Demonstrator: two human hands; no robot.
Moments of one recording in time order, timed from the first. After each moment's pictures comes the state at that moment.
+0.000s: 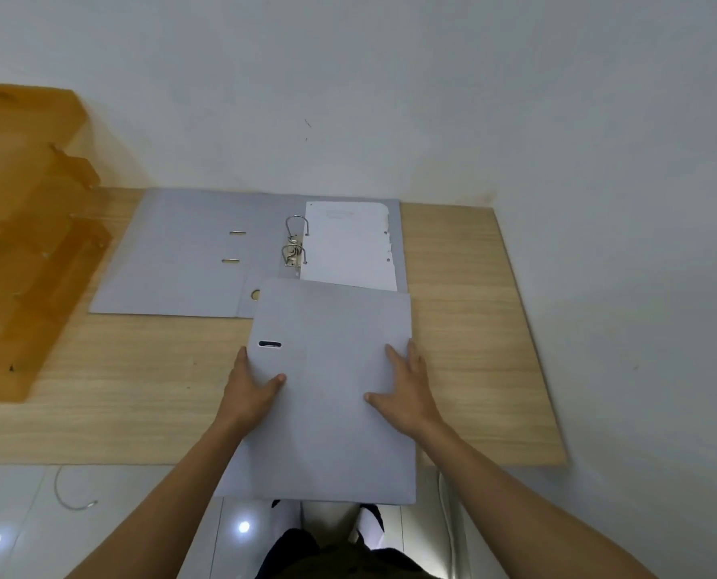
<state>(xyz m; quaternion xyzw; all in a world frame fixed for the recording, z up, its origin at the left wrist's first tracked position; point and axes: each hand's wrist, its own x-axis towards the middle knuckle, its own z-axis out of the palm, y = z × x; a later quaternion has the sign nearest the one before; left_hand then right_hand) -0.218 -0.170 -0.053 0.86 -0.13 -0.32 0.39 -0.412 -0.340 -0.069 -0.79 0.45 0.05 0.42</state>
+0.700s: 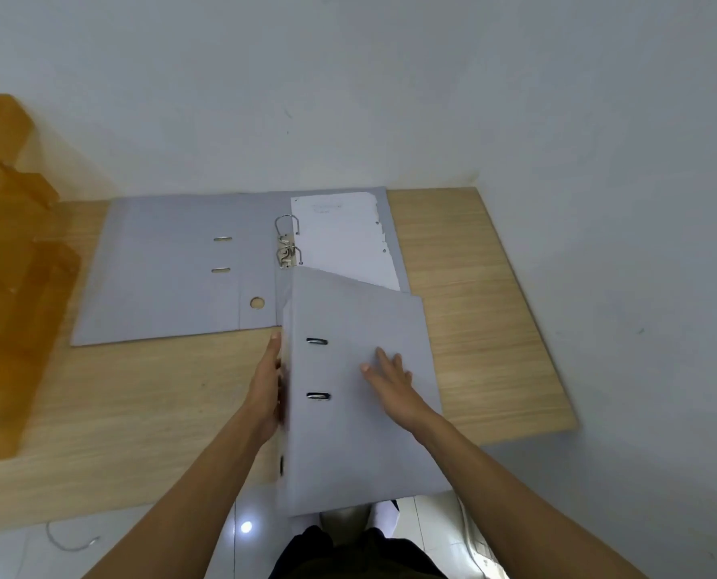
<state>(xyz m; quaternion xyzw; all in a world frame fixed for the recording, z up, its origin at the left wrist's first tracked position) -0.191 -0.193 -0.023 0.64 0.04 -0.57 0.52 -0.363 -0.299 -0.039 -0.63 0.51 0.09 0.57</state>
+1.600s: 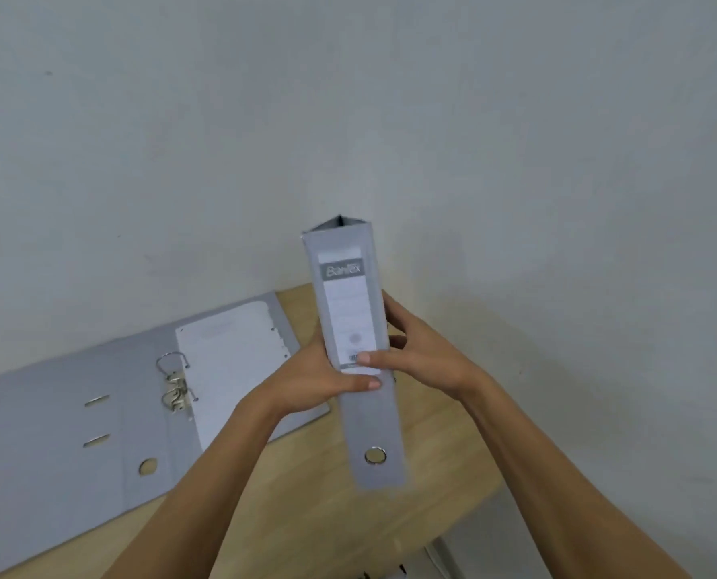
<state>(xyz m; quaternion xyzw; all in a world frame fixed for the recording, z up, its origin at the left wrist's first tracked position) -0.251 -0.400 0.094 0.51 -0.57 -0.54 0.35 -0.440 -0.458 0.128 -0.72 0.38 -0.21 0.54</state>
